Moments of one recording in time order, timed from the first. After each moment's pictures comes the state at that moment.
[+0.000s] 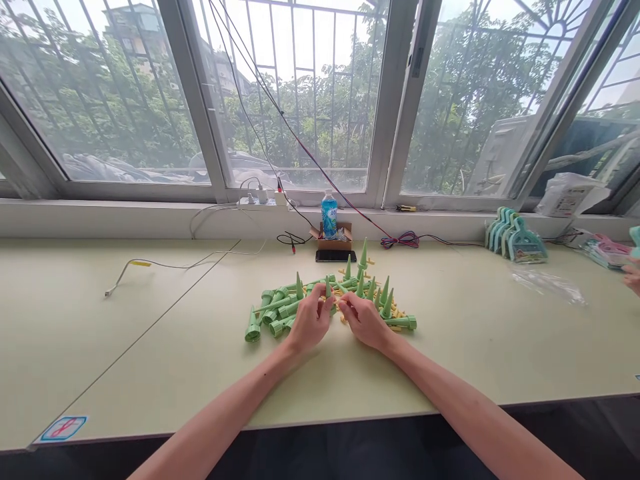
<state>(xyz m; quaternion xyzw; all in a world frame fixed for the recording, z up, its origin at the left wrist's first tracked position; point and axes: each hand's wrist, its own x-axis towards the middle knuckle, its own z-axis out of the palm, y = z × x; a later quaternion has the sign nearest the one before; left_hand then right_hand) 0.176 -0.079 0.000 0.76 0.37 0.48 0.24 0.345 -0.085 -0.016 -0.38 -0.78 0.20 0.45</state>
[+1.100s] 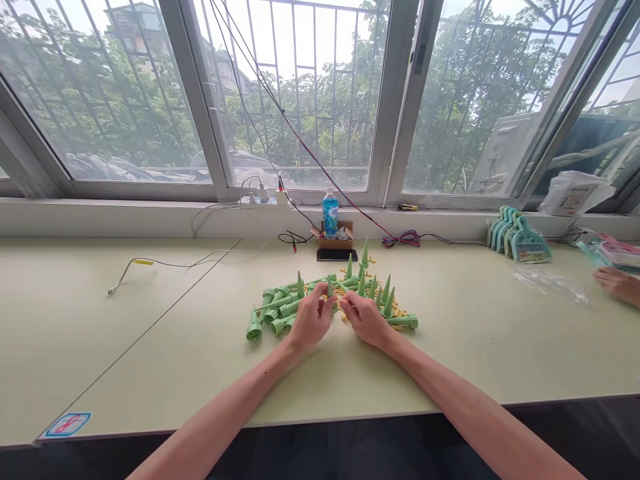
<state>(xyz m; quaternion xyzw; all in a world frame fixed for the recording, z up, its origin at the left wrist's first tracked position) 0.174 -0.079 0.001 0.77 0.37 0.47 0.23 0.346 -0.084 -0.017 -0.38 -0.78 0.20 0.45</state>
